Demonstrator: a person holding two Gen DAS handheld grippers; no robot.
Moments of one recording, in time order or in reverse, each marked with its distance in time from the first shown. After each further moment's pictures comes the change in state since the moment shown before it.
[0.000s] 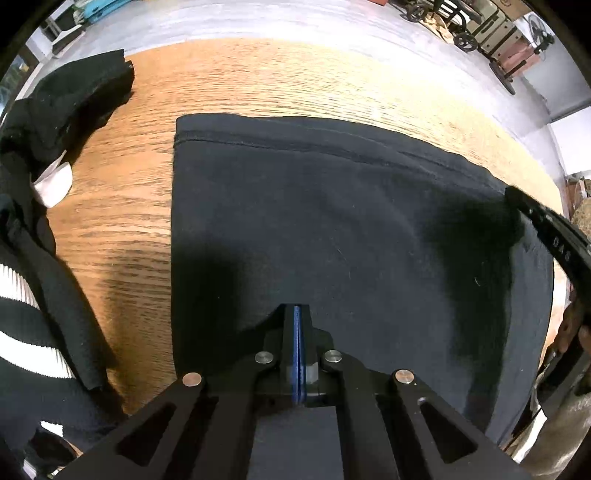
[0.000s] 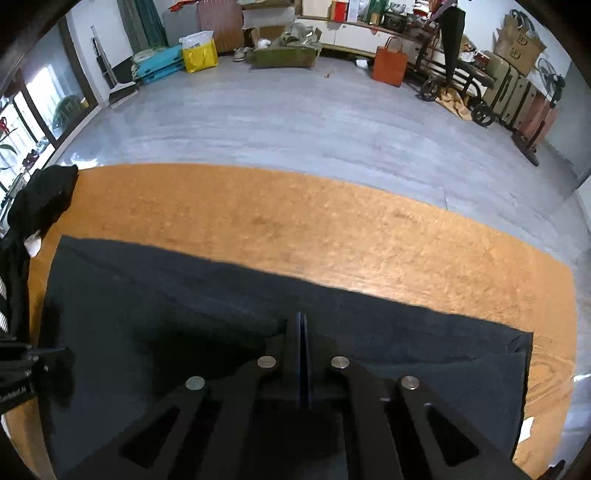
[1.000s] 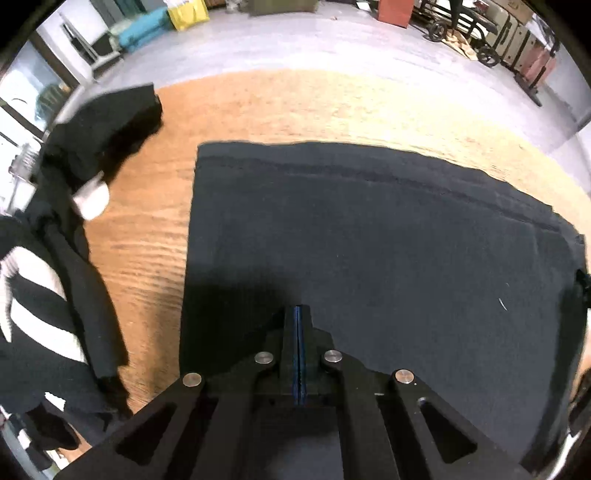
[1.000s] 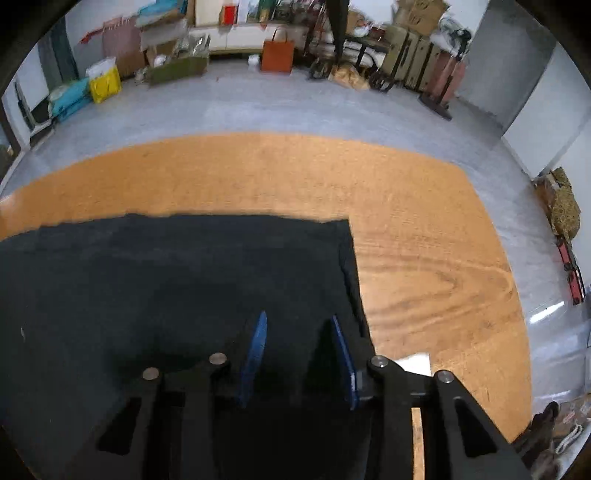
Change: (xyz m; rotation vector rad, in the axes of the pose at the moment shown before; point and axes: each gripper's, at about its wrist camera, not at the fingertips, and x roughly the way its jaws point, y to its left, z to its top) left arm -0.008 -0.022 -0.012 -0.031 -0.168 0.222; right arm -0.030 -0.157 -0.105 0.188 -0.017 -0.255
